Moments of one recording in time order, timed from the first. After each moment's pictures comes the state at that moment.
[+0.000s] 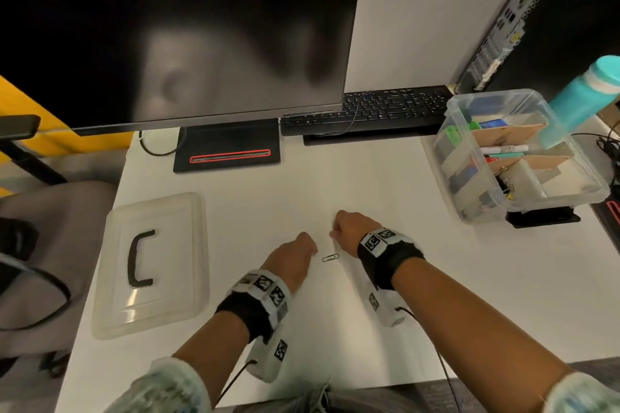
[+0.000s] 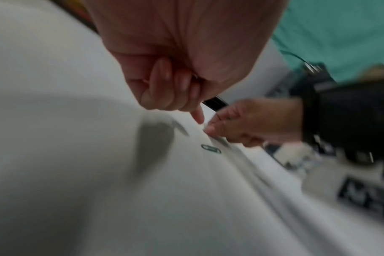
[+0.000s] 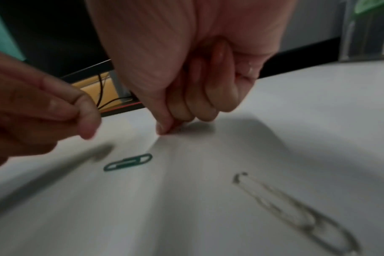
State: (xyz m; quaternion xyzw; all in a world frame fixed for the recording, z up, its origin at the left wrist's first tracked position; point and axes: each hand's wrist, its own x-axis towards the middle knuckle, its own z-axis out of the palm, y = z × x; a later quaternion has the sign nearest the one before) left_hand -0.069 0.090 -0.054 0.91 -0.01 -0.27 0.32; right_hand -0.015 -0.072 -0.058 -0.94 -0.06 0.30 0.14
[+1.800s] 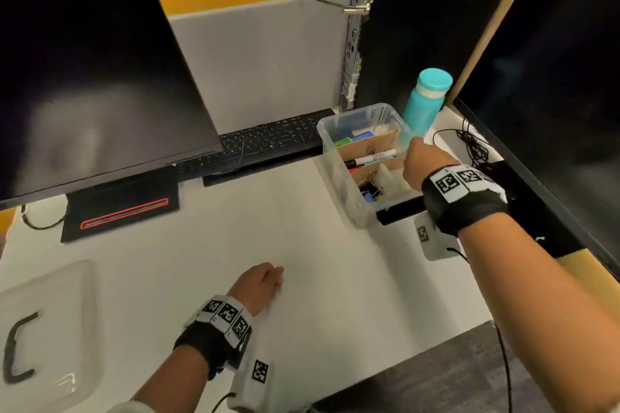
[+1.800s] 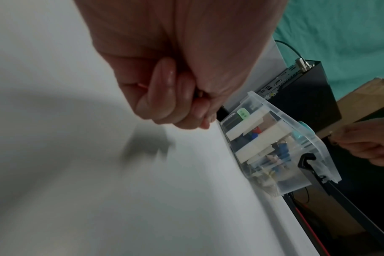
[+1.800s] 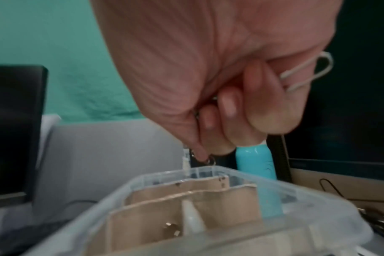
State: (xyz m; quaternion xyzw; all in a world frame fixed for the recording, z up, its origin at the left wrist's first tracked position) left_hand -0.062 -0.026 -0.037 0.88 -0.03 -0.31 0.36; right_hand -0.006 -0.336 0.087 -0.97 0.21 0.10 0.10
